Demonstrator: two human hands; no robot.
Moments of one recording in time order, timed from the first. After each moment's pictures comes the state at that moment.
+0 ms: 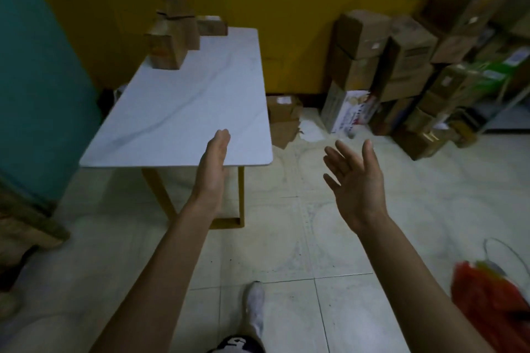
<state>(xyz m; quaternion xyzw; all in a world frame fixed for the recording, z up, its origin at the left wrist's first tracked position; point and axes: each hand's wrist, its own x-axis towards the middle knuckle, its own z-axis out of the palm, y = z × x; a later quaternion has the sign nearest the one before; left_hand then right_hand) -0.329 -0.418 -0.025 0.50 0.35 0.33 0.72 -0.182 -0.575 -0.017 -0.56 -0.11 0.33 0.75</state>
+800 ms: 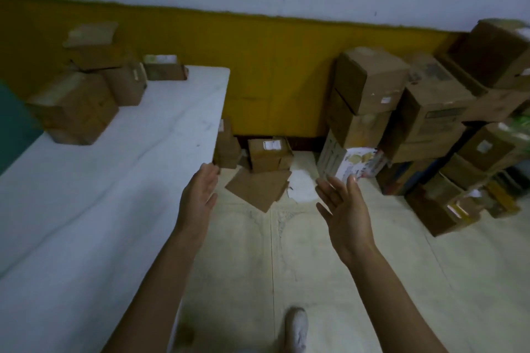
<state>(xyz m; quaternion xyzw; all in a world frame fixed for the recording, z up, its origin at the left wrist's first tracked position) 0.129 -0.153 -0.059 0.46 0.41 0.34 0.71 0.300 -0.310 -0.049 -0.59 -0.12 0.36 0.71</state>
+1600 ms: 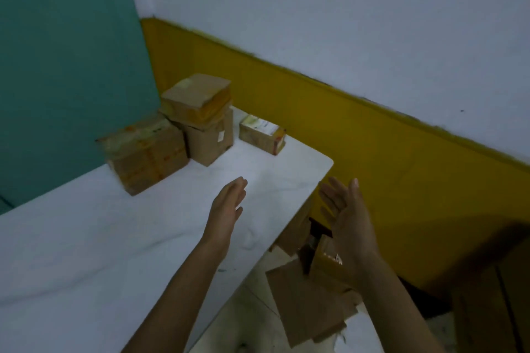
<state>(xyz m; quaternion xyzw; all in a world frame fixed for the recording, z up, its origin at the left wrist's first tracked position) 0.297 0.195 -0.055 0.38 0.53 0.52 0.56 0.496 0.179 -0.025 -0.52 -0.35 0.56 0.55</state>
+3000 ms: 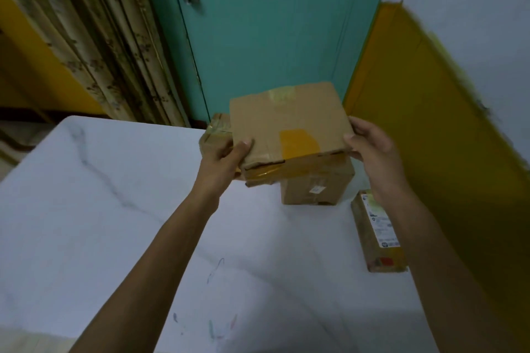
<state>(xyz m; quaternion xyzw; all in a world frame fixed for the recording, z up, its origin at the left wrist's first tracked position) 0.228 0.397 -0.021 0.13 0.69 0.68 0.21 0.351 0.622 -0.011 -0.21 -0.70 0.63 0.27</state>
